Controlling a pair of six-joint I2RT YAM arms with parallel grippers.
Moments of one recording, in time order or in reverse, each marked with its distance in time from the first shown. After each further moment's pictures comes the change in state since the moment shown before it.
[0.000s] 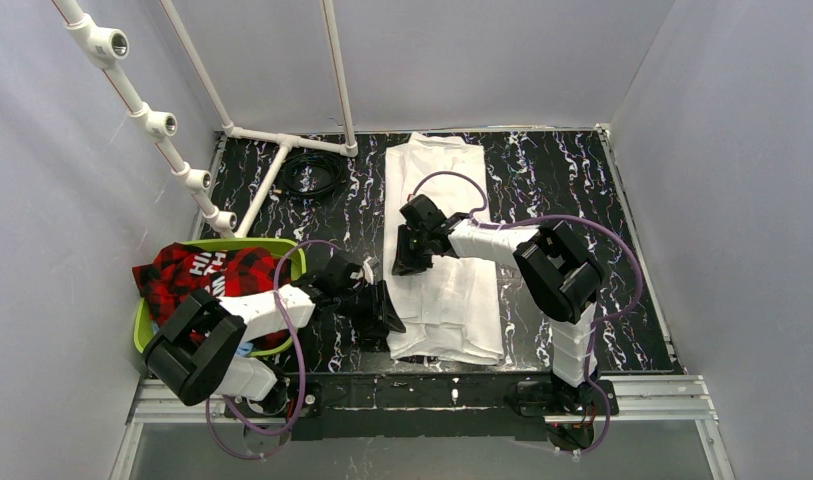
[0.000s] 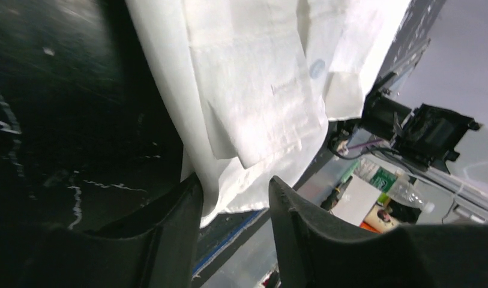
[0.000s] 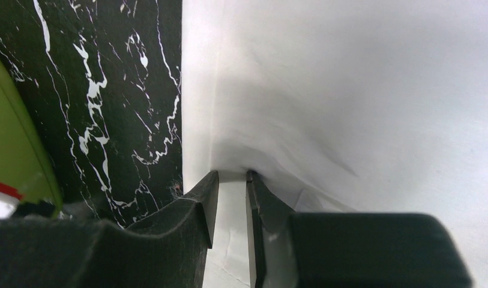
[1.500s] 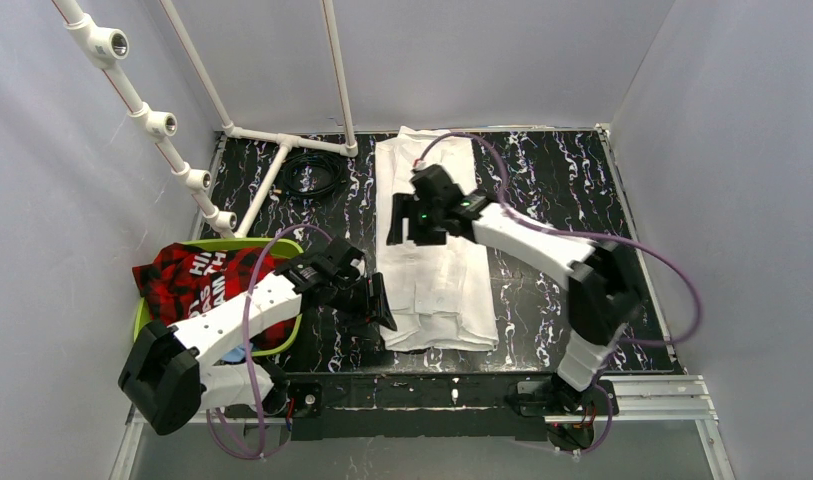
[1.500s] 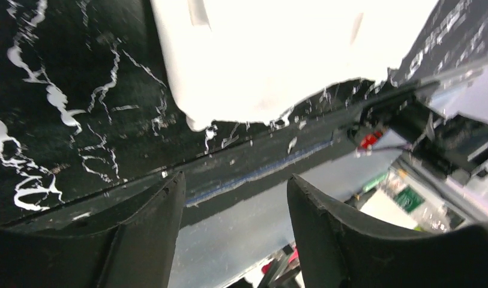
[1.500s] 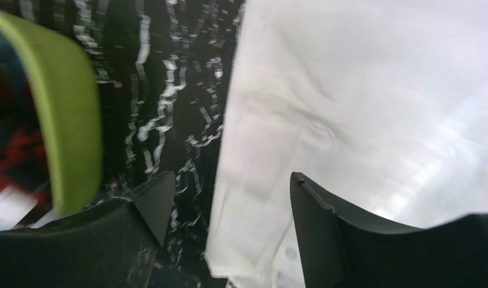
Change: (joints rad) left arm -0.053 -0.171 0.282 -0.648 -0.158 0.024; right arm -0.016 -0.222 0.132 -0.209 0.090 -0.094
